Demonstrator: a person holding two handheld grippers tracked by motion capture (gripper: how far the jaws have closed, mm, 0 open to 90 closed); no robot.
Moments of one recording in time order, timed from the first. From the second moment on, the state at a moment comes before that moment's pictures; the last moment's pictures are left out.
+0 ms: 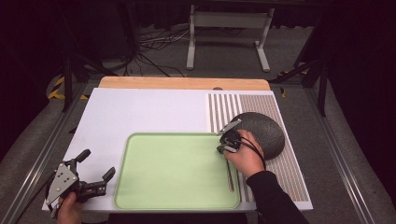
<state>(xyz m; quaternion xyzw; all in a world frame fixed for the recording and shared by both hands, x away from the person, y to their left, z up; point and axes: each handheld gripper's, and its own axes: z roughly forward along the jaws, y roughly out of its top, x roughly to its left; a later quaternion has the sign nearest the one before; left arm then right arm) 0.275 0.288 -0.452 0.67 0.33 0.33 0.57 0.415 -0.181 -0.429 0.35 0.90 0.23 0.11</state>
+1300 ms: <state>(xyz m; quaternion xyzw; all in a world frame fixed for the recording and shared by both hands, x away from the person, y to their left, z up) 0.274 0.287 -0.452 0.67 0.34 0.33 0.57 0.378 -0.216 -0.366 0.29 0.84 0.43 0.16</state>
